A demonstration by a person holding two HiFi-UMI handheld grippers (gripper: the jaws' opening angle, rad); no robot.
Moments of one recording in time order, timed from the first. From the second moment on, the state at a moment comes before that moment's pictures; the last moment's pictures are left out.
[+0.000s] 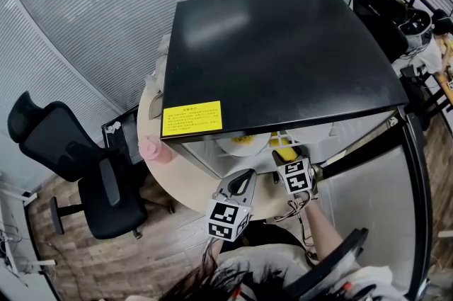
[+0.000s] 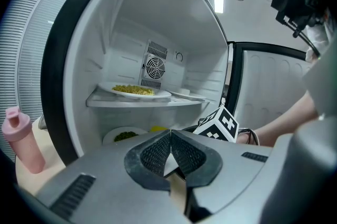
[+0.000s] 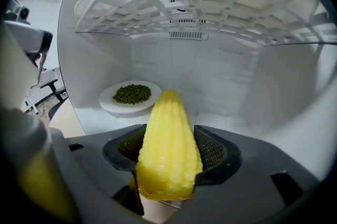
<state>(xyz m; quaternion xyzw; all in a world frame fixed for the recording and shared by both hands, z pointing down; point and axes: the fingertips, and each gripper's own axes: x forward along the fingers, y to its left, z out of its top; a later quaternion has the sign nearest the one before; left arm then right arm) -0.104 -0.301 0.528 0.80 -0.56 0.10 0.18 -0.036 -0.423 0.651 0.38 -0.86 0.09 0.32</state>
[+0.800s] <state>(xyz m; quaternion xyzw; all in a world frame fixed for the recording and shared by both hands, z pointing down) -0.103 -0.283 0.521 0.81 -0.56 0.10 0.17 -0.023 -0.404 0.598 0.43 -0.86 0.12 0.25</state>
